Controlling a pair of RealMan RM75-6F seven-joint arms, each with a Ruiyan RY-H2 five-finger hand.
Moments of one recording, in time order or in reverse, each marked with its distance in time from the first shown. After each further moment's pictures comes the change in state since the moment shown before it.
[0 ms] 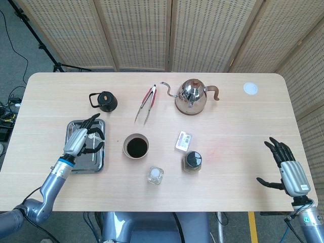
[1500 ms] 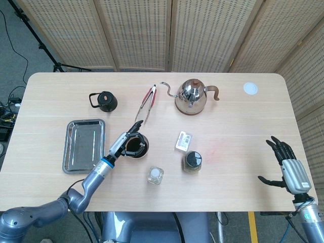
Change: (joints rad) left arm -0.208 -0.391 0.025 0.380 0.072 -0.059 -0.671; right arm 0.013 -0.005 0.007 0.032 0.032 -0.042 0.039
